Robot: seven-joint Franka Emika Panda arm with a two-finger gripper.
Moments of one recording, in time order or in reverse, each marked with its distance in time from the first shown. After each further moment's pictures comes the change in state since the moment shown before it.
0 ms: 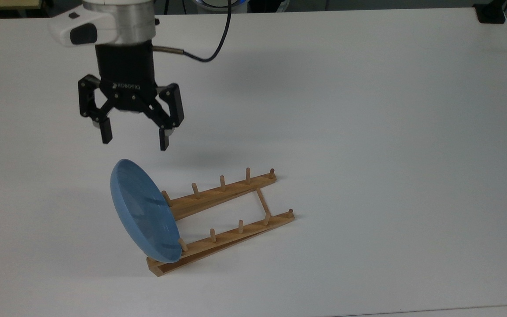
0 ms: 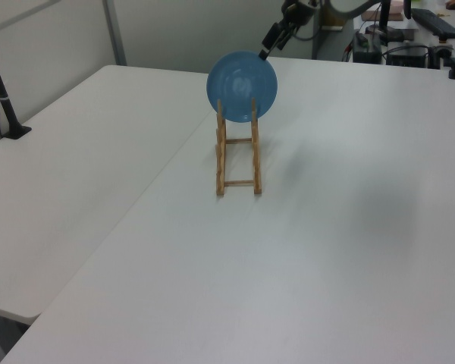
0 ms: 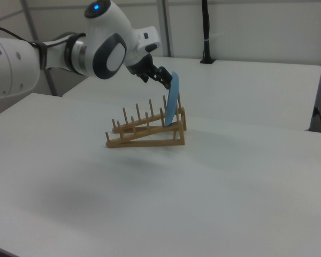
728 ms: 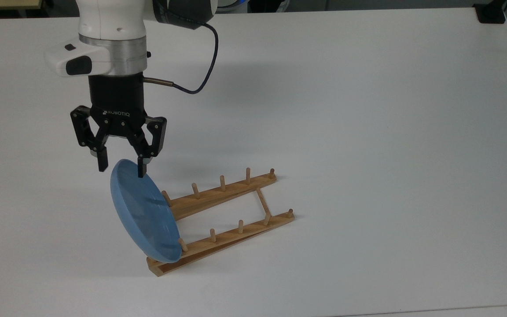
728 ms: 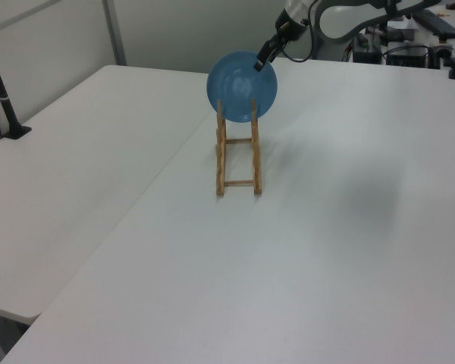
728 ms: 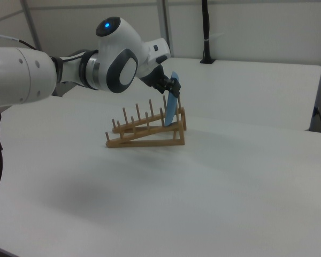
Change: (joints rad) arm -0.001 0.082 -0.025 0.003 -0.059 0.117 0.002
